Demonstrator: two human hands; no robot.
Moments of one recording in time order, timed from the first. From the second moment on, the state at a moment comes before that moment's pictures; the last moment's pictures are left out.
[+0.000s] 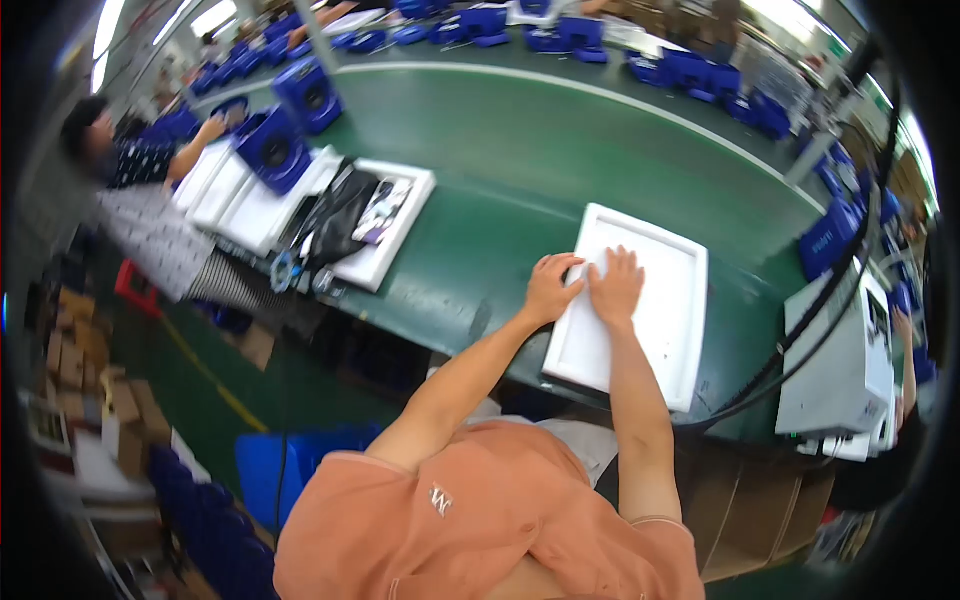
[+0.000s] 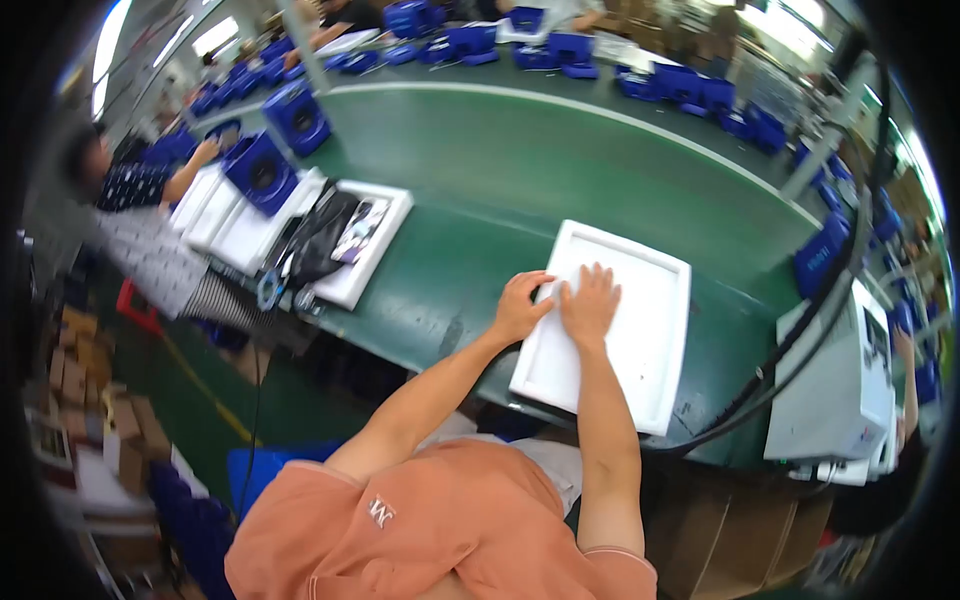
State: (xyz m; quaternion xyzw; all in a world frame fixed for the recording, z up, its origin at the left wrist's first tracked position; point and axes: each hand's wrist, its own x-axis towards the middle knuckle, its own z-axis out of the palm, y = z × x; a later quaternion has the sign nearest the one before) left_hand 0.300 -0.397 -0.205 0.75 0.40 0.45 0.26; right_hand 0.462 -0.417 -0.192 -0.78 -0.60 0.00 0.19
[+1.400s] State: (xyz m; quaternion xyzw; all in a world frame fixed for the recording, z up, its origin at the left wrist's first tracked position) left_hand -0.220 0.211 0.004 -0.11 0.41 0.78 0.45; right_hand 0.446 -0.418 -0.178 -0.78 -0.59 0.02 0.20
